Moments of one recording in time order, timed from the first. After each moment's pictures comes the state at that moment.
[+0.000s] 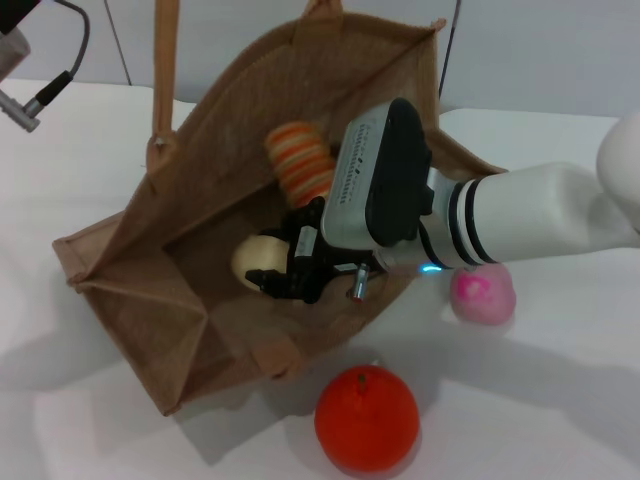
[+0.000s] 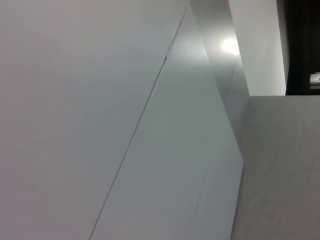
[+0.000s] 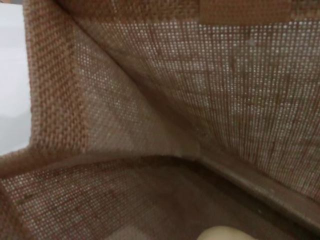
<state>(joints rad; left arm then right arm) -0.71 -2.02 0.31 0.49 -1.68 -1.81 1.59 0.88 2.03 -2.10 -0.75 -1.46 -0.60 1.66</state>
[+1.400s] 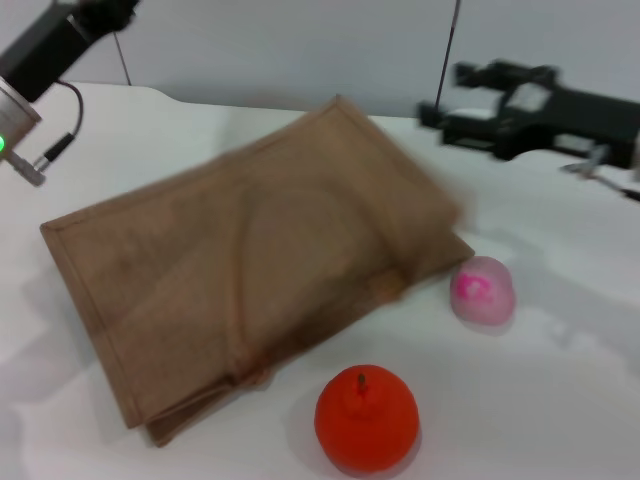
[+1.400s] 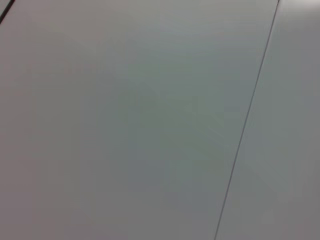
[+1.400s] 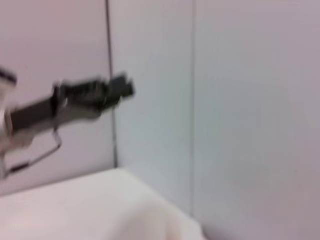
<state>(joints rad) -0.65 -2.03 0.30 0.37 -1.64 -1.53 1.88 0.49 2.02 -1.27 -0.96 -1.46 -1.09 1.52</state>
